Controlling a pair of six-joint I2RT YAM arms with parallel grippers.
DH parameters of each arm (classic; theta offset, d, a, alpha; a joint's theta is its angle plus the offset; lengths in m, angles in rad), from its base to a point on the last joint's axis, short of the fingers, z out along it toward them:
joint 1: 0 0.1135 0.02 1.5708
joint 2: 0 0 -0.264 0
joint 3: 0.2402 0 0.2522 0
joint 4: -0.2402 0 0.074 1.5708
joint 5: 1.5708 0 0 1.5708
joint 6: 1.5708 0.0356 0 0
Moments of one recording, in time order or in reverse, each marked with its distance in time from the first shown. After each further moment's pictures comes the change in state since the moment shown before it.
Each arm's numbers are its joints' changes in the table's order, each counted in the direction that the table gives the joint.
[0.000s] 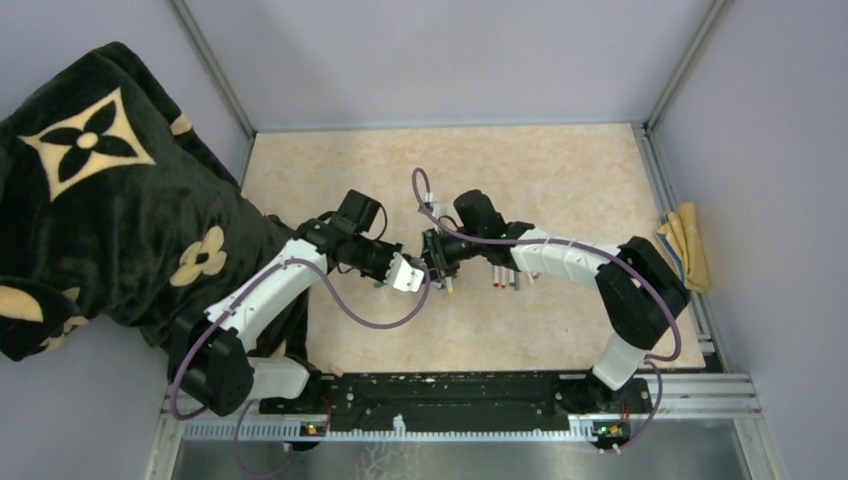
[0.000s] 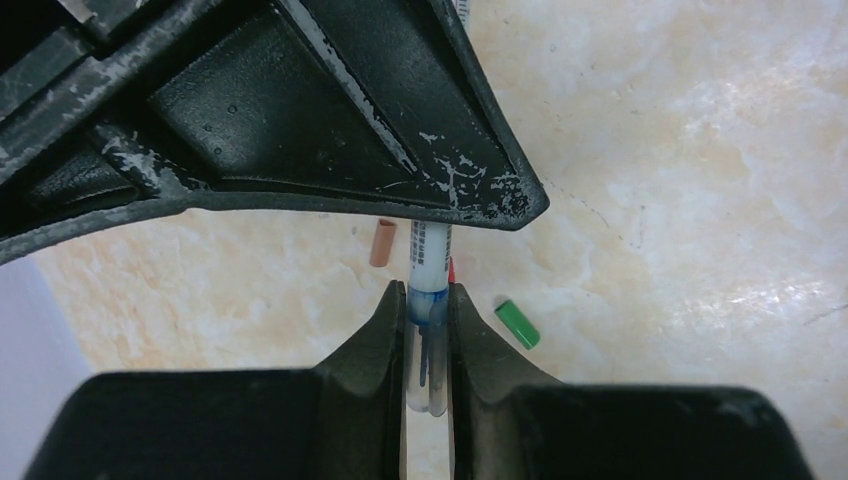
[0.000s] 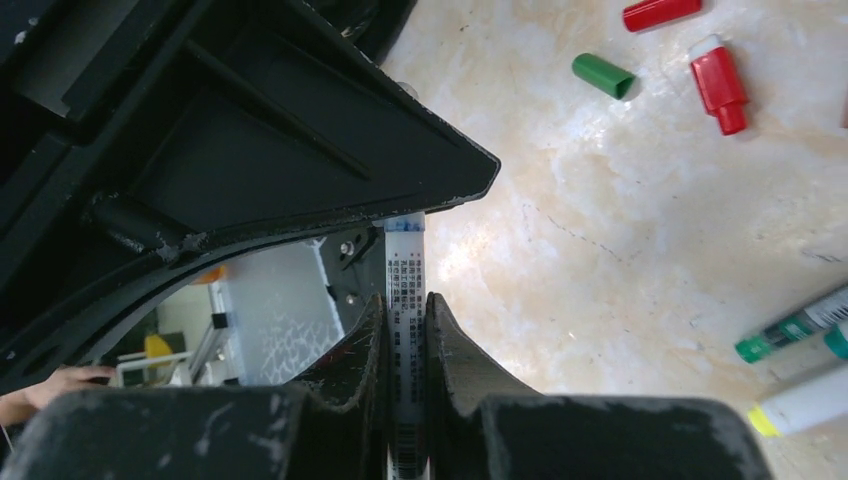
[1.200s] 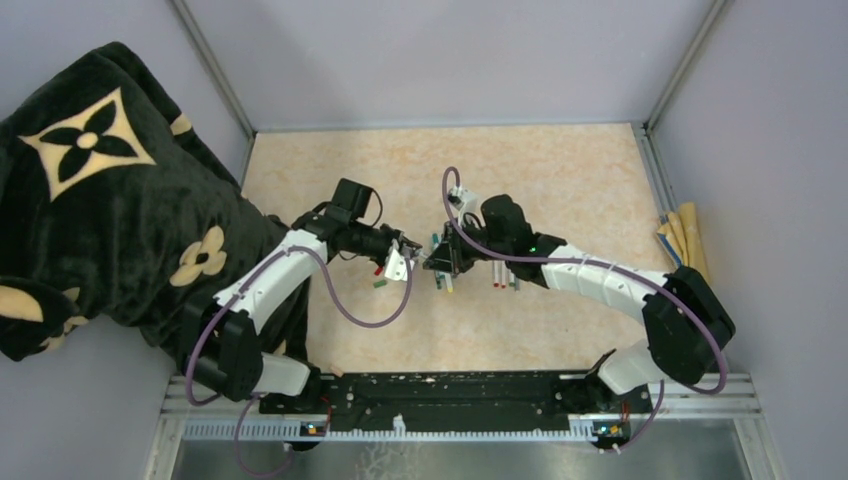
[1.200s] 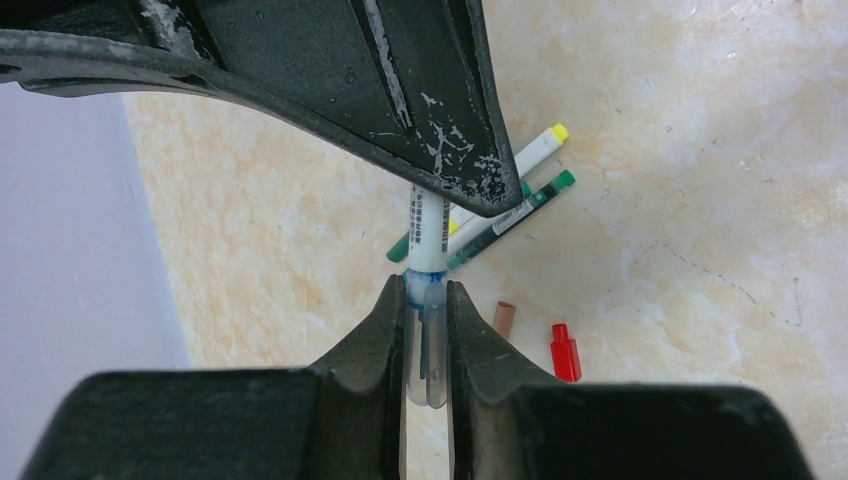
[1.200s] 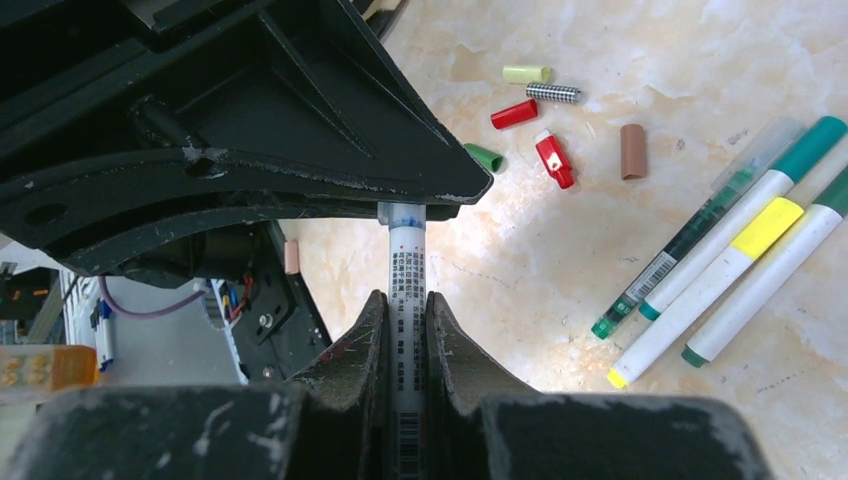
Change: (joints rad) left arm 0.101 -0.079 0.014 0.178 0.253 0.167; right arm -0.023 0.251 -0.177 0.091 0.302 -0.090
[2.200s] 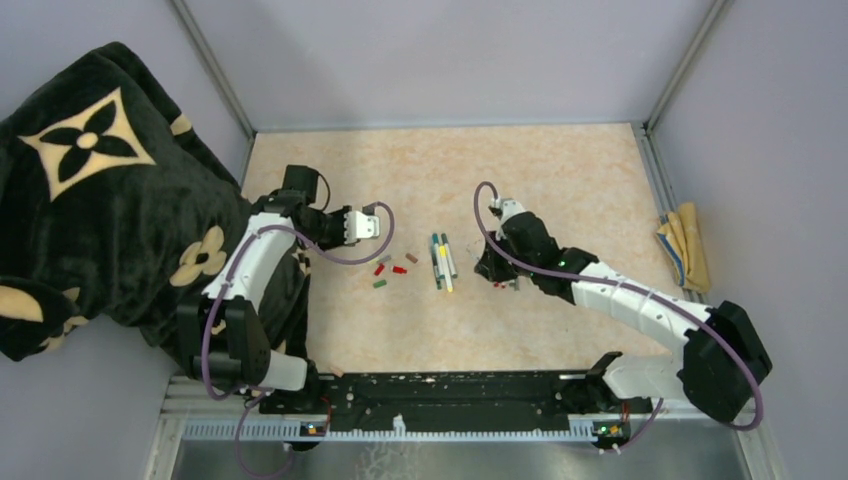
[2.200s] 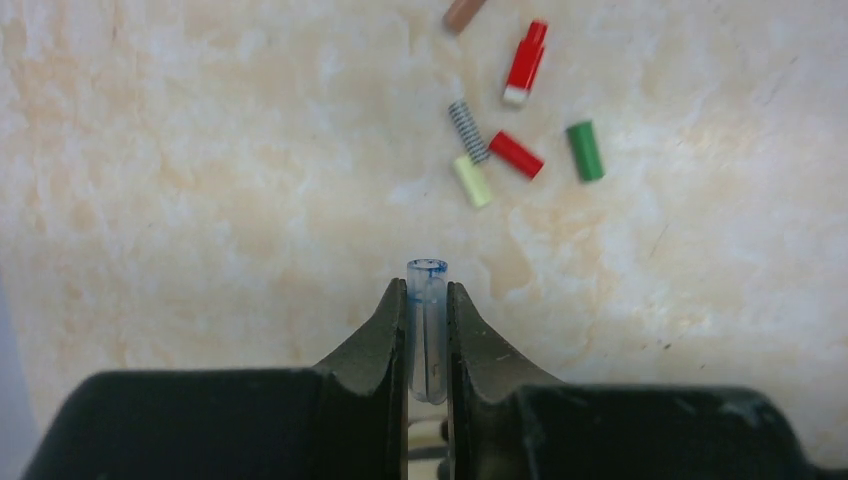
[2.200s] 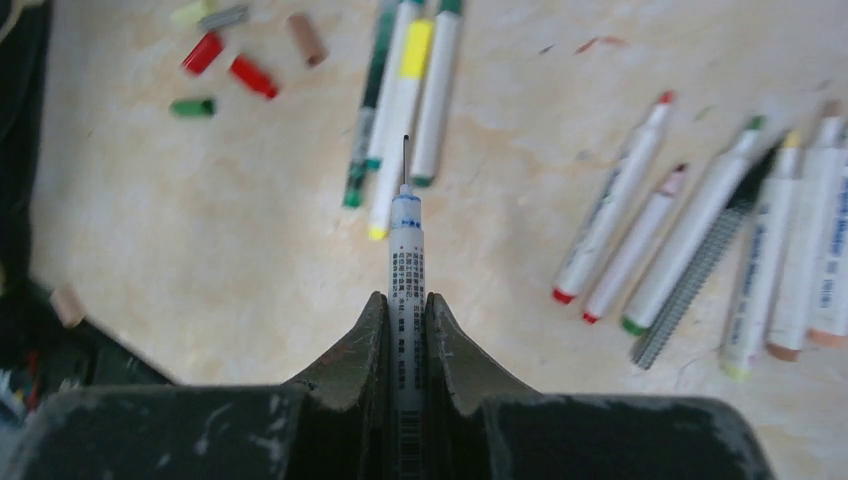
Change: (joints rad) left arm 0.297 -0.036 0.105 -0.238 -0.259 -0.188; right arm -0.027 0.246 -0.124 -0.348 0.389 0.002
